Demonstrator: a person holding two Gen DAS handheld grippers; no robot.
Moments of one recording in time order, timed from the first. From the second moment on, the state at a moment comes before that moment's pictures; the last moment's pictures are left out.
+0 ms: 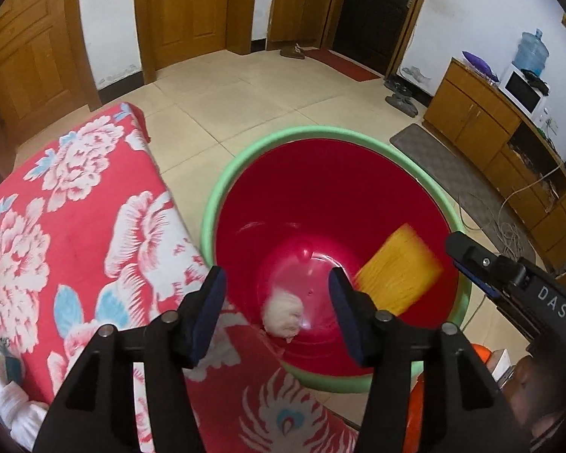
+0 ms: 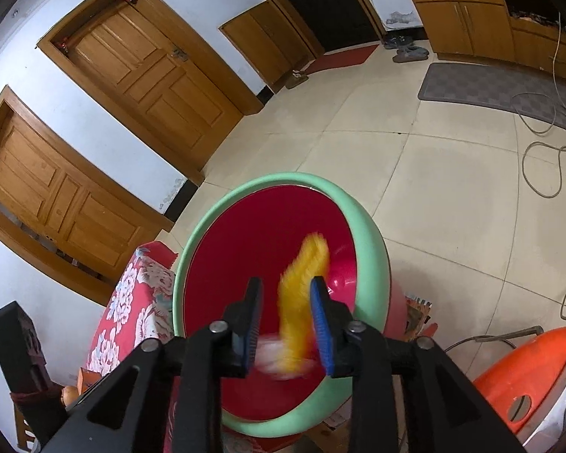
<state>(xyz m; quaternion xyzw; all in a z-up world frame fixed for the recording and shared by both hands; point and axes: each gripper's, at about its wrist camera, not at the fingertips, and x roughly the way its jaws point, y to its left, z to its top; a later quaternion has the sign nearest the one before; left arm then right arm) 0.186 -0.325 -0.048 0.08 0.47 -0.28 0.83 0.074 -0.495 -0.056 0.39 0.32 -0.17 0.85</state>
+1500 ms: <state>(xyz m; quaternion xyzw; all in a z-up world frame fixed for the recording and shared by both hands) 0.133 0.011 -0.039 -0.06 0.46 -0.03 0.88 0.120 -0.209 -0.017 0.16 0.46 0.07 0.87</state>
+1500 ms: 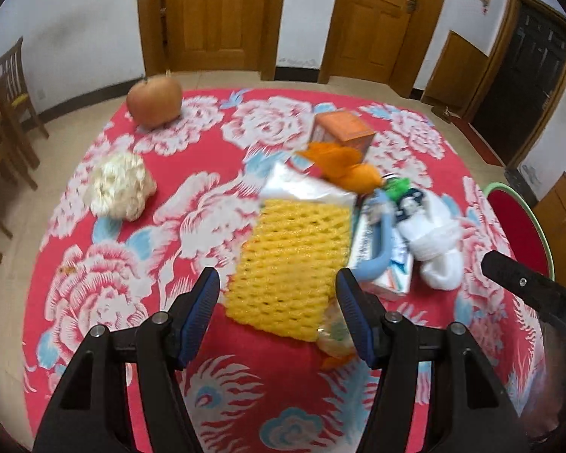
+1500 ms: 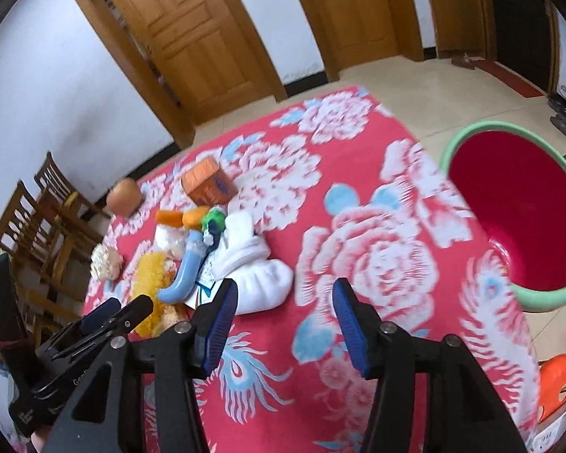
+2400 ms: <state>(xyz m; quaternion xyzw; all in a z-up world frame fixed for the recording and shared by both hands) 0.126 0.033 -0.011 -0.10 0.42 -0.07 0.90 0.143 -0.167 -0.052 0.09 0.48 0.11 0.86</state>
